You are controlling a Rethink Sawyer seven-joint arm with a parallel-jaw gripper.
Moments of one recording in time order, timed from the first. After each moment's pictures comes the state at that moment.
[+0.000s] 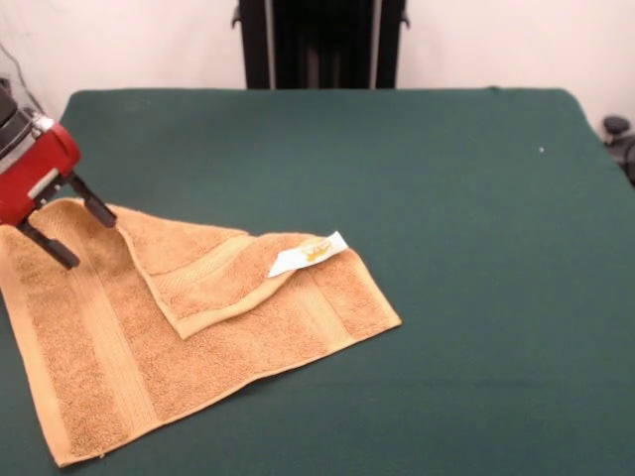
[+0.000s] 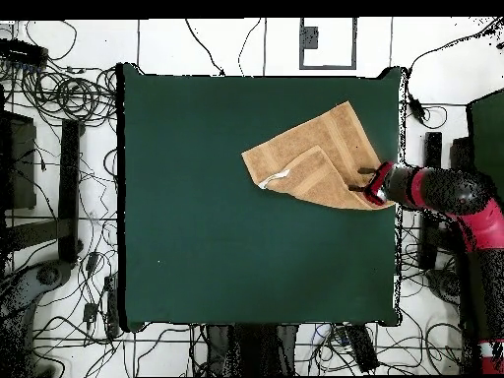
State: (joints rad) arm -1.15 -0.17 0.86 1.22 -0.46 1.11 0.36
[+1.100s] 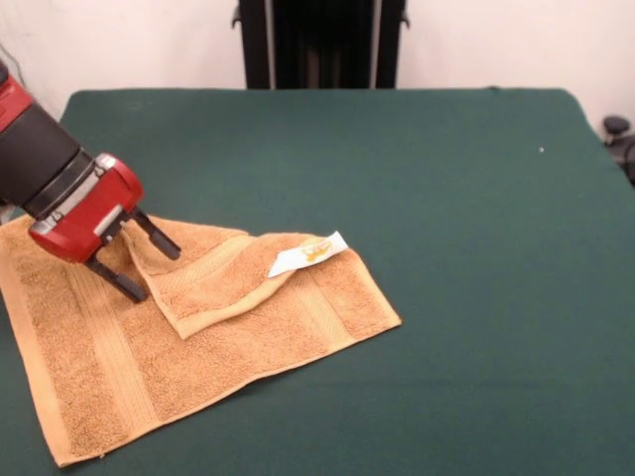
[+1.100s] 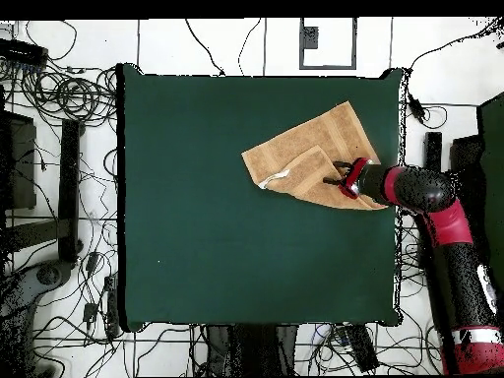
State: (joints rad) arm -1.15 -0.05 0.89 1.24 -0.43 1.02 0.36
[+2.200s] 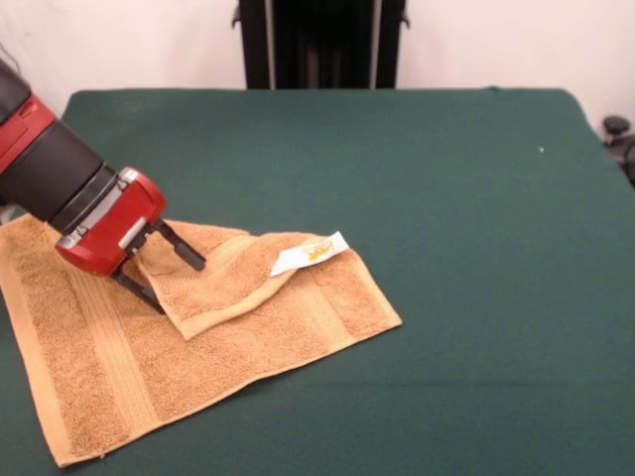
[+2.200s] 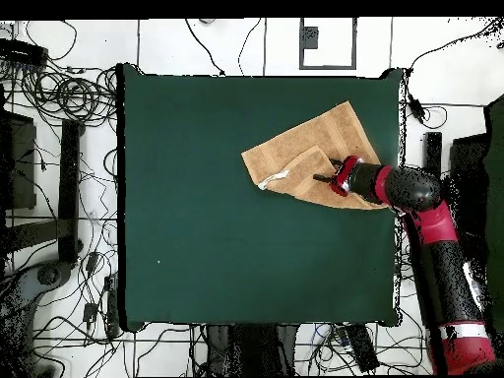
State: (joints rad) arm -1.16 0.02 0.93 1.24 -0.42 1.00 0.36
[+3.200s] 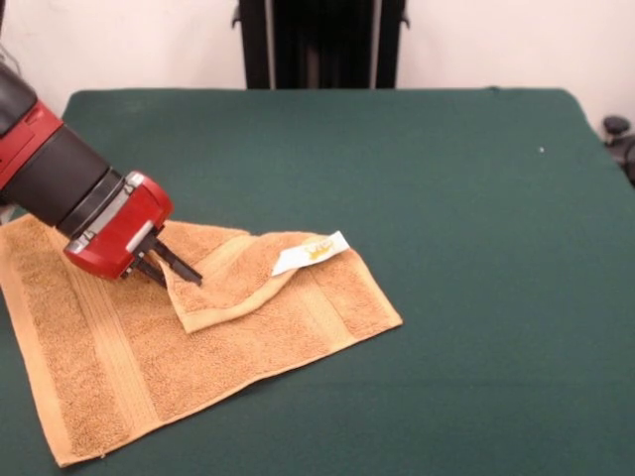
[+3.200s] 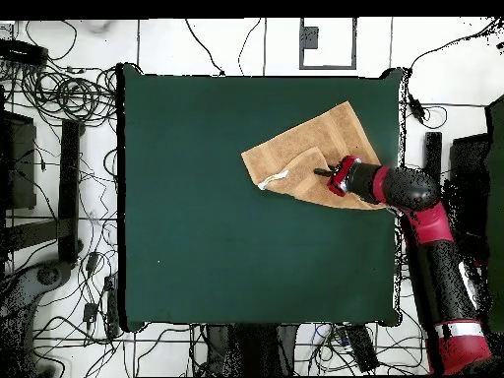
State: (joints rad) arm -1.16 0.03 0.93 1.24 -0.42 1.00 0.36
